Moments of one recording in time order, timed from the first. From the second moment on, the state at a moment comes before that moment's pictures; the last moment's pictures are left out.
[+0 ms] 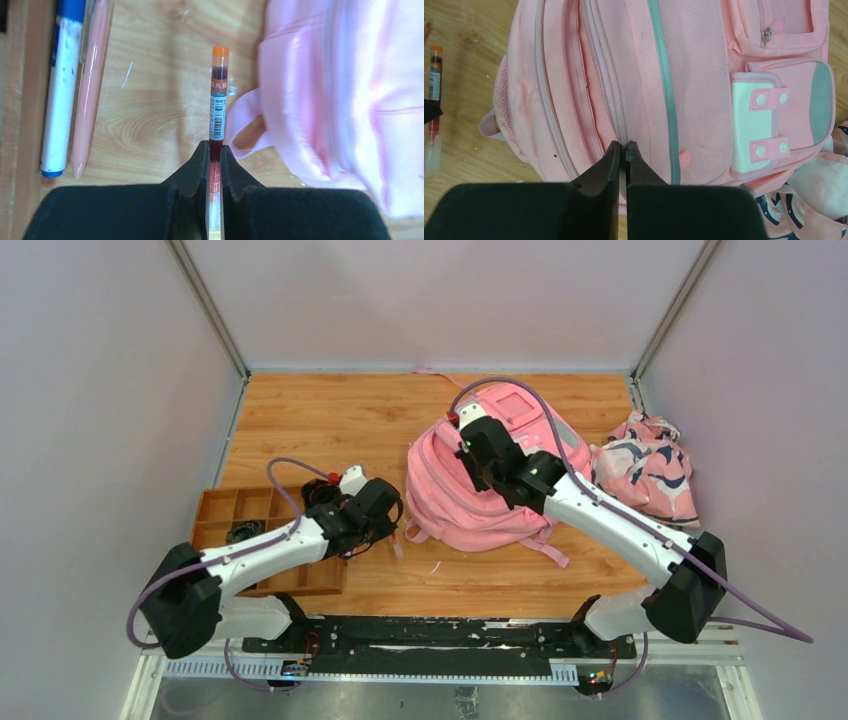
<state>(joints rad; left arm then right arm) -0.81 1.27 0.69 -0.41 -0.39 -1.16 0.82 1.38 1.25 -0.61 0.37 0.05</state>
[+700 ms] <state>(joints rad) -0.81 0.99 0.71 -0.13 -0.16 -0.84 0.82 1.29 1.20 -0.61 0.32 0.12</state>
